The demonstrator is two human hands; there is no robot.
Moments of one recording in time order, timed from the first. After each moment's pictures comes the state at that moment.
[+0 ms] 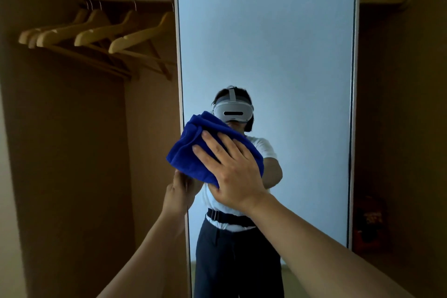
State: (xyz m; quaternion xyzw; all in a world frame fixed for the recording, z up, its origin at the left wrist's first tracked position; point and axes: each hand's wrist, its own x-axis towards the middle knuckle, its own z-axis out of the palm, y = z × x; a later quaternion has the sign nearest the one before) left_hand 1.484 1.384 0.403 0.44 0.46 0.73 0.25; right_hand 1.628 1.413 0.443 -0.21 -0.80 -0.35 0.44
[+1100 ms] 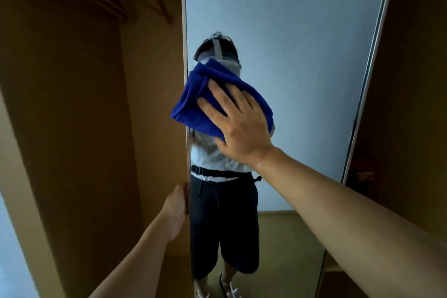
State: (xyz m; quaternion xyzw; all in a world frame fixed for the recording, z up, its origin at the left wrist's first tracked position) left_hand 1.475 1.354 0.280 0.28 0.62 0.59 0.43; right_hand 1.633 1.398 0.434 -0.21 -0.80 -0.38 0.41
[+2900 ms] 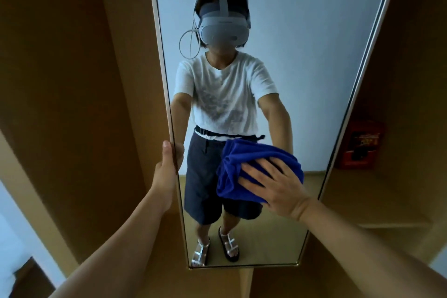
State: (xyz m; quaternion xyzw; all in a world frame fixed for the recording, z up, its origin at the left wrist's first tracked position) left_hand 1.495 1.358 0.243 0.28 0.62 0.66 0.32; right_hand 1.753 1.454 0.218 -0.11 -0.86 -0.41 0.28
